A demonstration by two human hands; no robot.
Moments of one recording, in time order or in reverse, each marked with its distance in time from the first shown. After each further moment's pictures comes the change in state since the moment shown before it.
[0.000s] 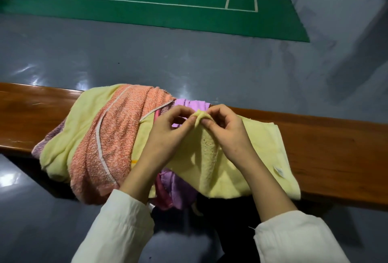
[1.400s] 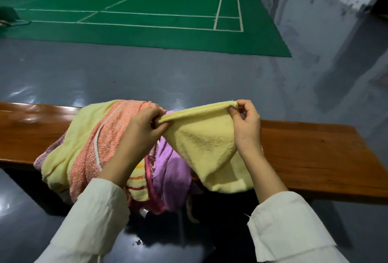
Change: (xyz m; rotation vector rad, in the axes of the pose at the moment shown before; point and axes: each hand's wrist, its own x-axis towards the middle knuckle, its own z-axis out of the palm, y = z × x) left_hand 0.003 0.011 -0.034 0.572 0.035 0.251; right_hand -0.004 -0.008 -0.057 -0.141 0.495 -0.050
